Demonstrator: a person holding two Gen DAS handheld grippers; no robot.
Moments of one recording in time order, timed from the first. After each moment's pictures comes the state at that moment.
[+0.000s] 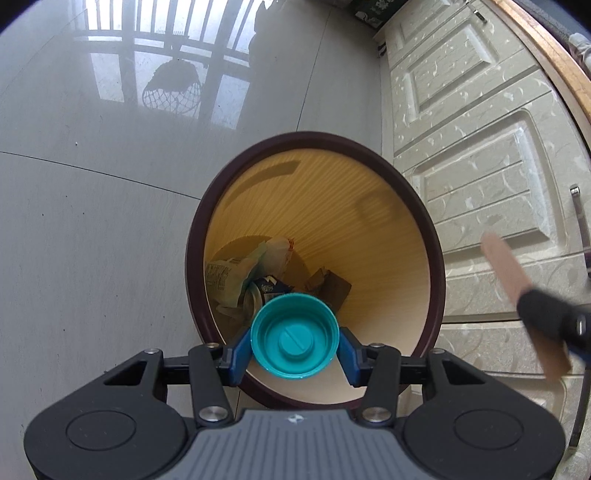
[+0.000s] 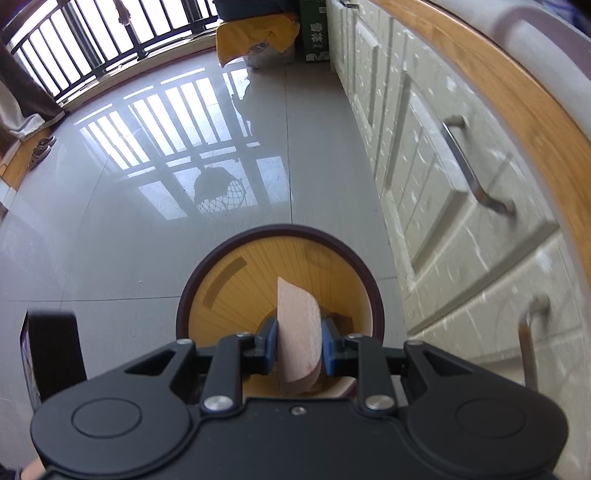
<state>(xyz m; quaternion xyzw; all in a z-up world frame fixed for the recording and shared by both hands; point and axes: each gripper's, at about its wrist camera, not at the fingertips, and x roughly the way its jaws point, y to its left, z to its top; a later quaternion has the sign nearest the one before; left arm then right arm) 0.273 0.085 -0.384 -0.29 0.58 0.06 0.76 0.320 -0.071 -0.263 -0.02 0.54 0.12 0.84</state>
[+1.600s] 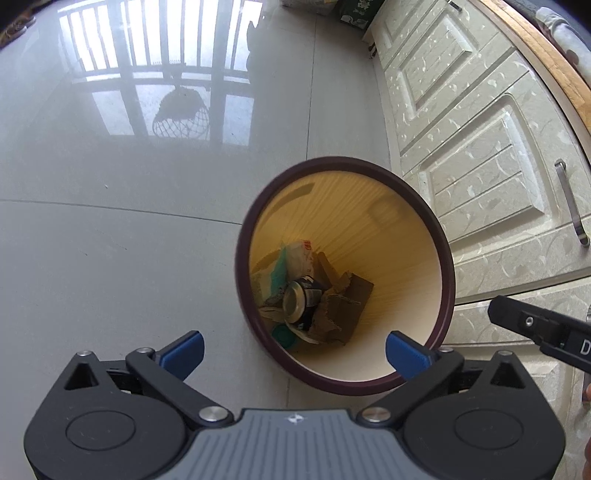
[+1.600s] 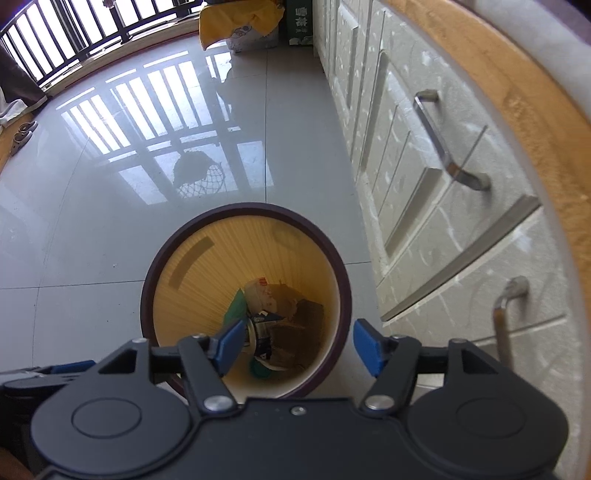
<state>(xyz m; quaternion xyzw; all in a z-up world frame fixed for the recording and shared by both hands) 0.257 0.094 -0.332 -0.21 0.59 0.07 0.78 0.317 -0.093 -0.277 -0.04 0.55 0.10 0.83</state>
